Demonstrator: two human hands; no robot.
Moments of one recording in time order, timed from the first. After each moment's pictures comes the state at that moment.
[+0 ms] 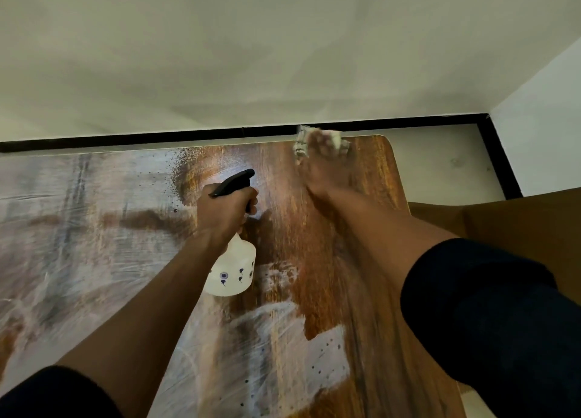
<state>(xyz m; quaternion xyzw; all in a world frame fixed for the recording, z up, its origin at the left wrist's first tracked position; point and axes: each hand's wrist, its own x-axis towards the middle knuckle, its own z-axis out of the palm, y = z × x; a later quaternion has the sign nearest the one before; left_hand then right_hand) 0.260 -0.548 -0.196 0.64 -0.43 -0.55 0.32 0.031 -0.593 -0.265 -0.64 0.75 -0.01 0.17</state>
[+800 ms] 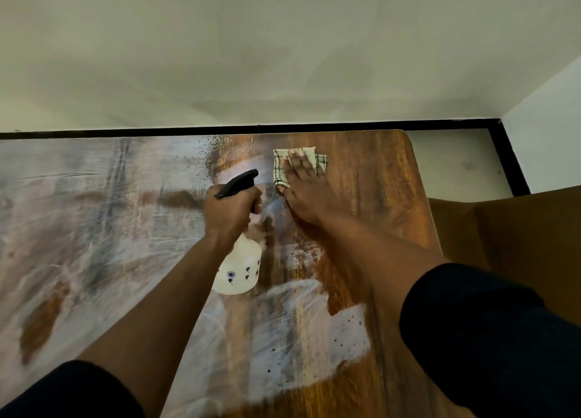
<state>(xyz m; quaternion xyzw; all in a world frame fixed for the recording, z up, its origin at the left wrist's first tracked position) 0.313 -0.514 -0.187 0.65 -0.41 -0.55 0.34 0.121 -0.541 -0.274 -0.72 0.66 0.00 0.21</state>
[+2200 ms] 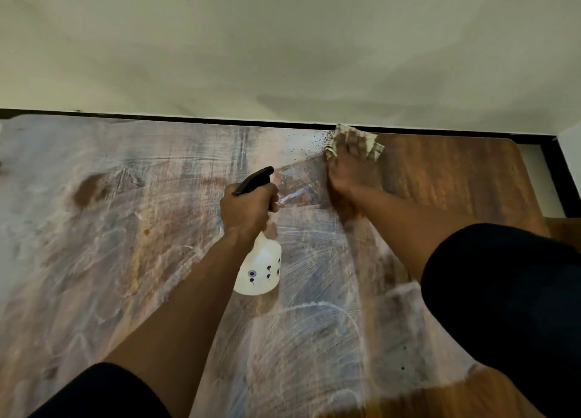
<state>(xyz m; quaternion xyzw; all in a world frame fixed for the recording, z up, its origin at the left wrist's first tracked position) 0.540 -0.547 -0.181 0.68 -0.33 -0.55 0.35 0.310 -0.624 -0.266 -0.60 0.78 0.00 0.19</state>
